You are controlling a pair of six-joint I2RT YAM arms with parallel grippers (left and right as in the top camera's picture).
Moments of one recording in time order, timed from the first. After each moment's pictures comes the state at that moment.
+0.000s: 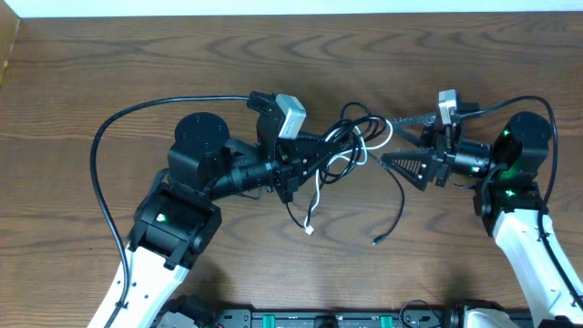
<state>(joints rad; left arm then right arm) -0.46 1.05 1.04 -0.22 0.76 -0.29 -0.06 1.26 0.66 0.43 -1.38 0.42</state>
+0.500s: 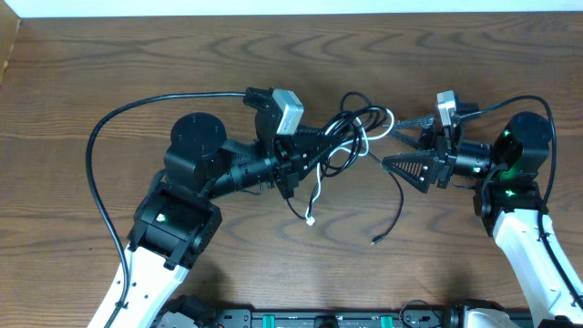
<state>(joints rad) -0.46 1.05 1.04 -0.14 0.75 -0.32 -0.06 1.26 0.66 0.44 -1.42 0.45</state>
